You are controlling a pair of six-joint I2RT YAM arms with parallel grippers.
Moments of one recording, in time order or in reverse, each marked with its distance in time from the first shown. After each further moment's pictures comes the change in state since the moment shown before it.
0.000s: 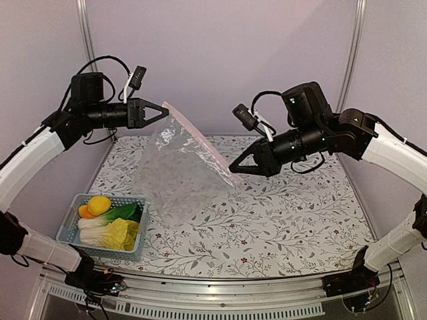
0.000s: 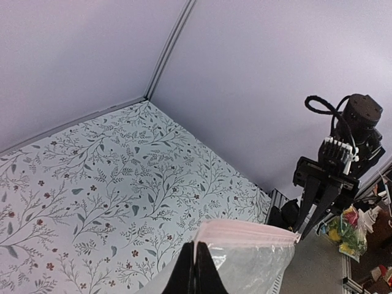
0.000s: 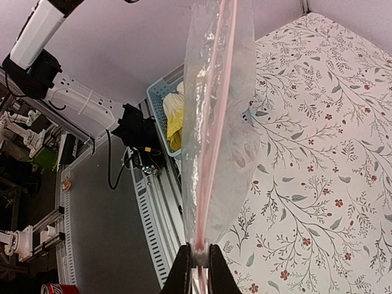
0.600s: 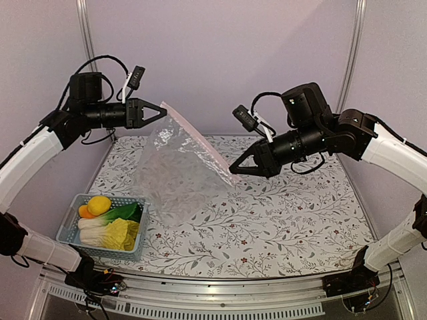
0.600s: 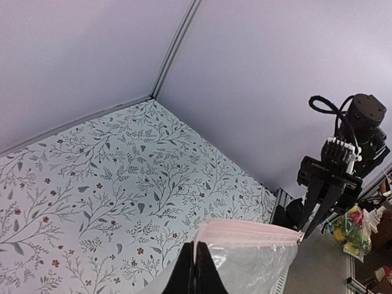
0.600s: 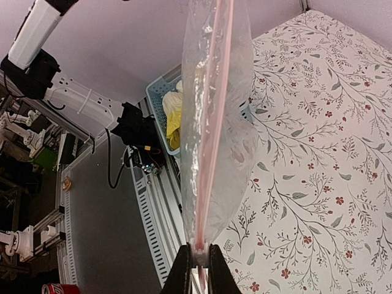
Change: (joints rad) left arm 0.008 -0.004 0.009 -0.034 -0.015 0.021; right arm 0.000 0.000 -0.005 -0.004 0.000 0.004
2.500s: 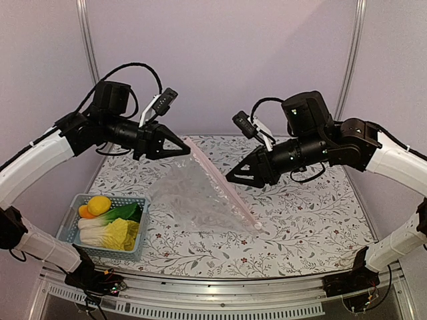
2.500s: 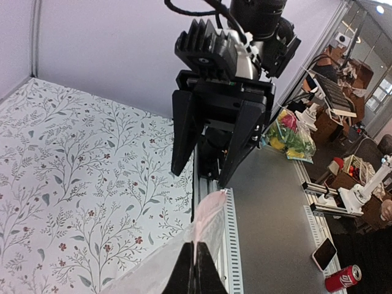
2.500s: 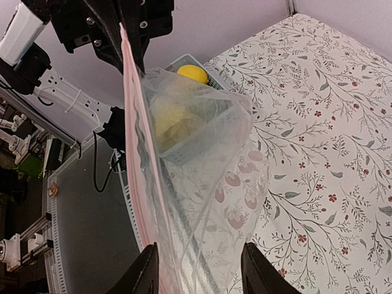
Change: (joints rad) left arm -0.232 0.040 -0.002 -0.148 0.299 0.279; right arm 0.073 -0.050 -0.073 0.060 0.138 0.036
